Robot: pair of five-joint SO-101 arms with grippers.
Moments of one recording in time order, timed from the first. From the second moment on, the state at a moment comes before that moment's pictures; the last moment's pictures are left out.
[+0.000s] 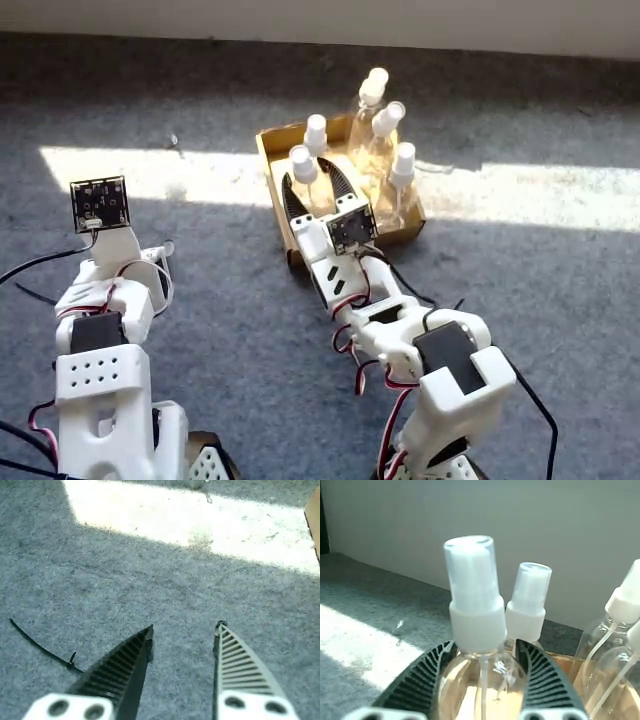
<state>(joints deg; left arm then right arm) -18.4 -57.5 68.7 41.9 3.4 -30.9 10.9 58.9 -66.9 7.3</state>
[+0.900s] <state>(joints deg) -16.8 -57.5 68.7 41.9 3.4 -31.2 1.9 59.4 -56.0 -0.9</state>
